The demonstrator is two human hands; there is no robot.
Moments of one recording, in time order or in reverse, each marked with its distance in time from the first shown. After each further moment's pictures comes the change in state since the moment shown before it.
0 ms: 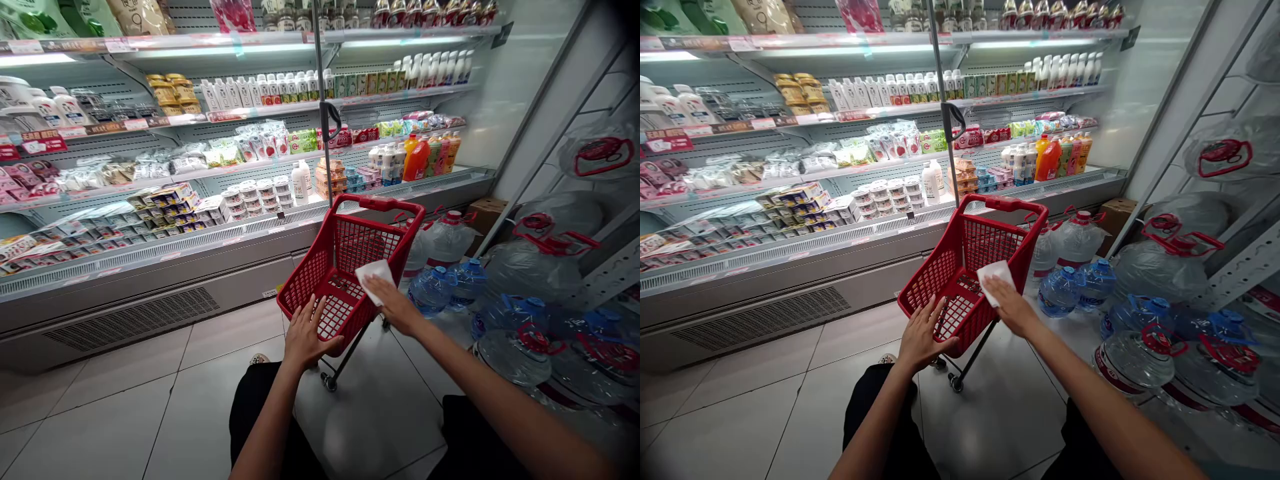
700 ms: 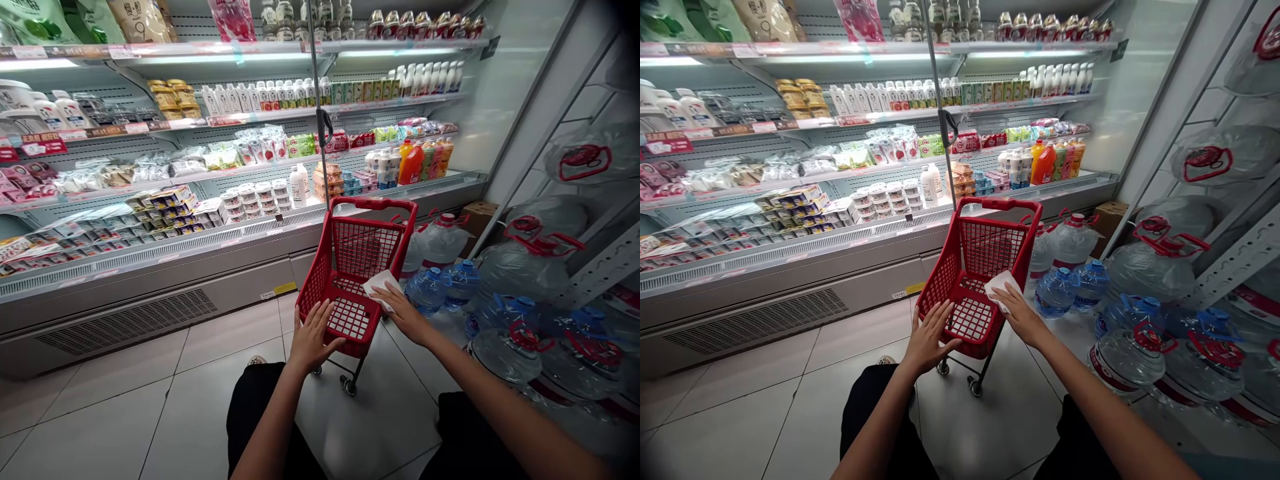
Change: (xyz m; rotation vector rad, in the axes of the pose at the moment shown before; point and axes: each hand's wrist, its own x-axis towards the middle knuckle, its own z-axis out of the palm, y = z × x) left_hand -0.007 0.011 0.002 -0.035 -0.042 0.116; right_hand -0.038 -0.010 -0.023 0.270 -0.059 0.221
